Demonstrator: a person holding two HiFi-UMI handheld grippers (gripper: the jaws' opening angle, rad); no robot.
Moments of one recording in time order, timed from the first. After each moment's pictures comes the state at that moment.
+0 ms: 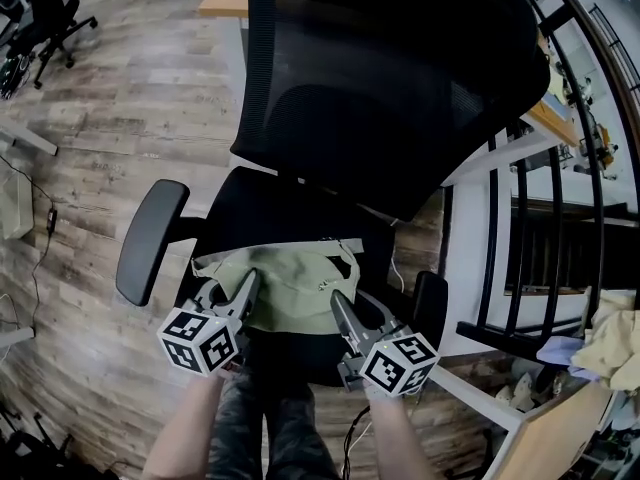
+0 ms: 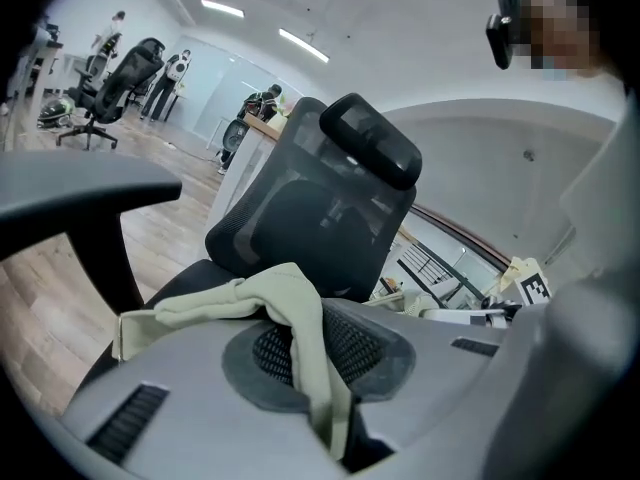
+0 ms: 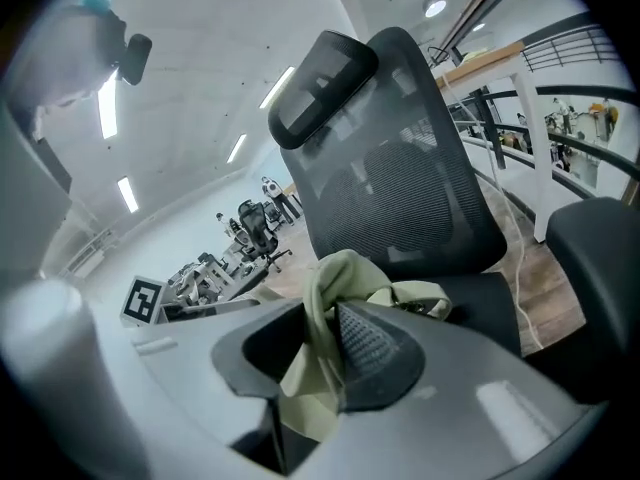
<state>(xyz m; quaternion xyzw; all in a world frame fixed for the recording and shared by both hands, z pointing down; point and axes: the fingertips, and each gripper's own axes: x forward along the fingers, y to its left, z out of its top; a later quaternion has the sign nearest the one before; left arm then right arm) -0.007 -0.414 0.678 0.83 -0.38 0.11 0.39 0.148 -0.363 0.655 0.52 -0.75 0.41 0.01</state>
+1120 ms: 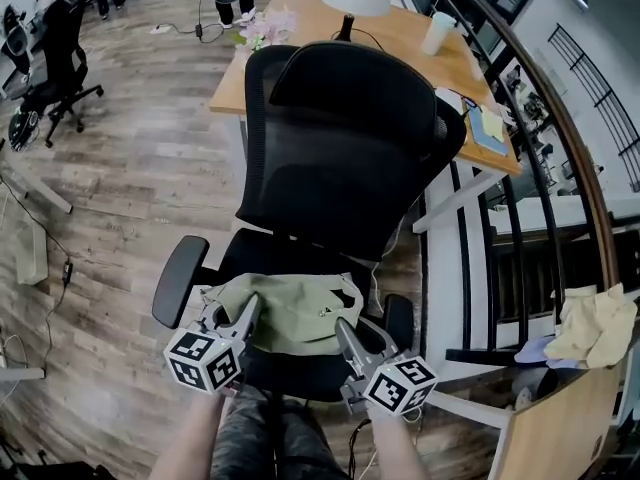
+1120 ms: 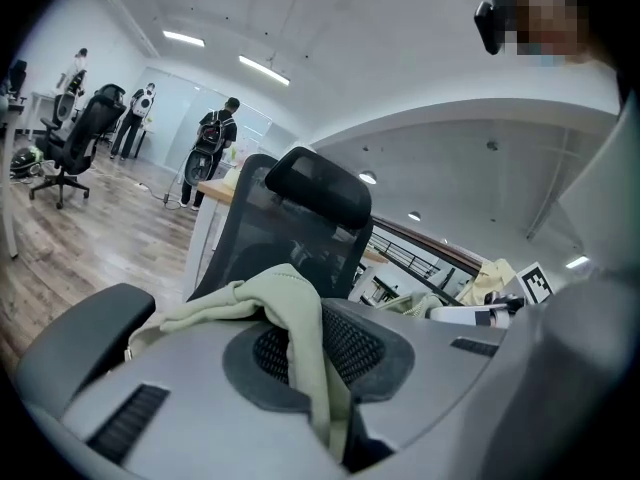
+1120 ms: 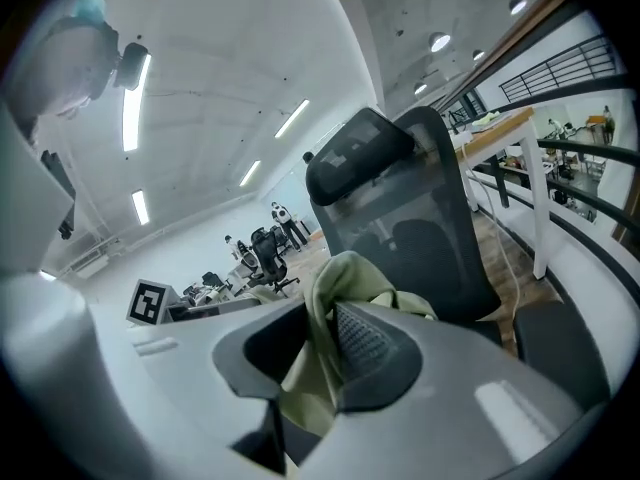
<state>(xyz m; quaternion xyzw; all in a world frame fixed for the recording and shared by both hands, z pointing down) -0.008 -0.417 0.533 0.88 -0.36 0.09 0.31 0.153 -0.345 0.517 0.55 -0.76 0.35 -0.04</state>
